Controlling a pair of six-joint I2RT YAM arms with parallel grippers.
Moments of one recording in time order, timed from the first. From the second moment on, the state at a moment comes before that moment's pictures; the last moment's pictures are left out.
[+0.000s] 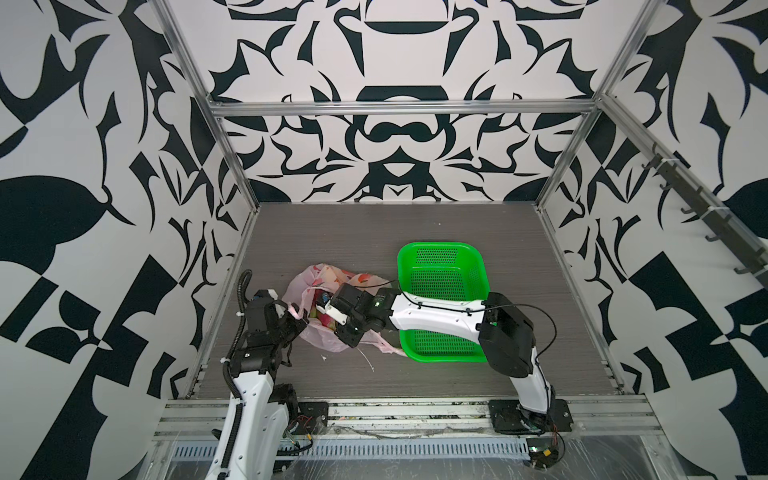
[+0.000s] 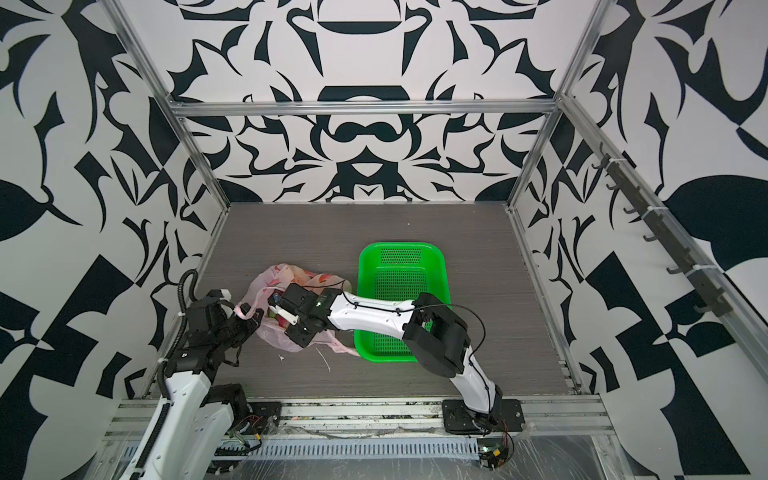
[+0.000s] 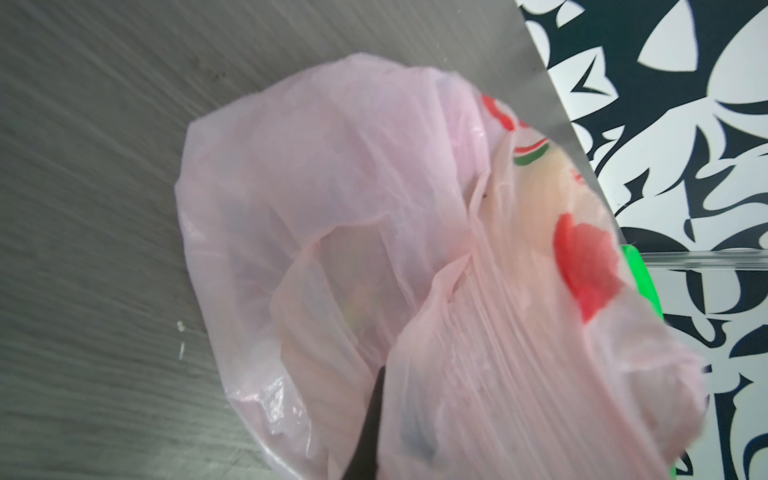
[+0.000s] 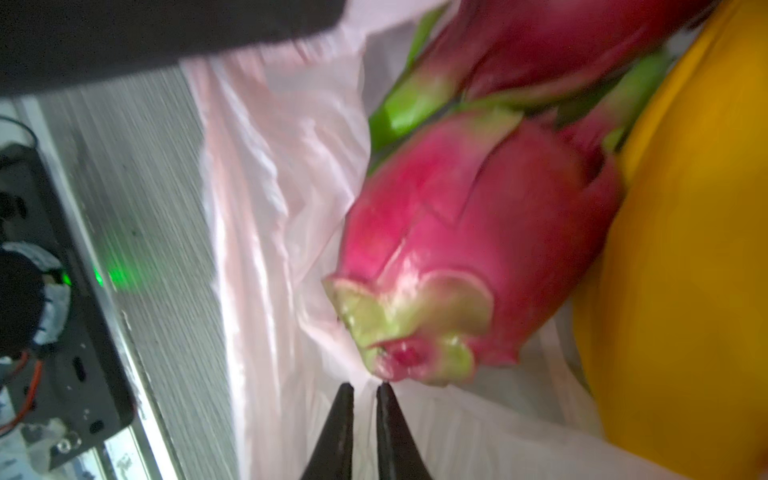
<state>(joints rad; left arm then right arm) 0.09 0.63 0.36 -0.47 0.31 -0.72 1.17 2.07 1.62 -0.59 -0.08 0.13</state>
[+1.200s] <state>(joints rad) 0.09 0.58 0.26 -0.41 0.38 -0.76 1.17 2.03 1.75 -0.69 0.15 0.61</state>
